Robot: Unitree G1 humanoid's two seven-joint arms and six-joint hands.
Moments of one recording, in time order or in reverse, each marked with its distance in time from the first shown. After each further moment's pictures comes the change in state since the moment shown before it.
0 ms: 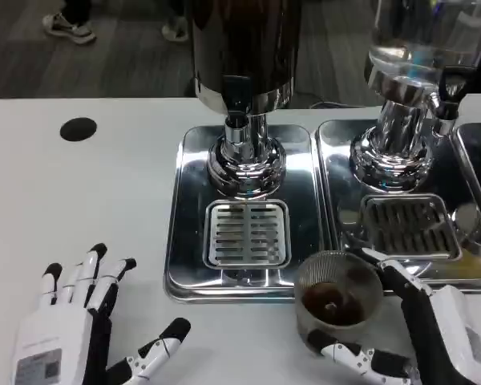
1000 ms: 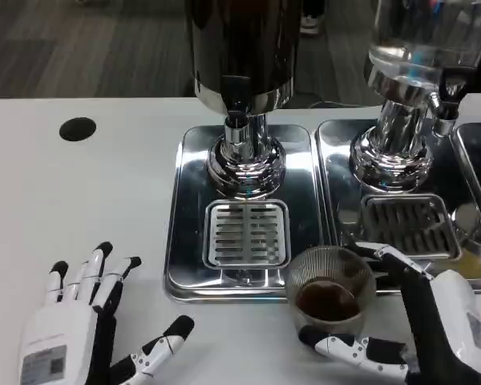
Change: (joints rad) left arm -0.032 -0.010 0.001 0.048 -0.001 -0.029 0.001; right arm 0.059 0.042 0.015 -0.223 -0.026 0.173 0.066
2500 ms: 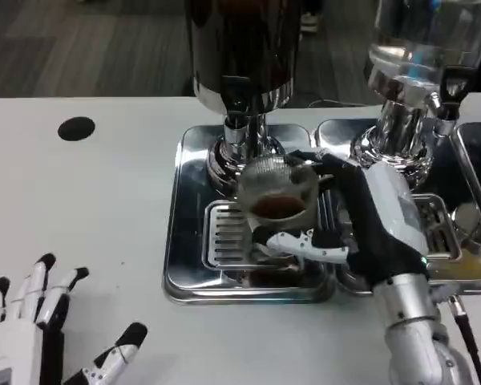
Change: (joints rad) left arm 0.112 0.010 0.118 -0.053 -0.026 -0.036 0.037; right arm -0.518 0.043 0.038 0.315 0.043 0.083 0.034
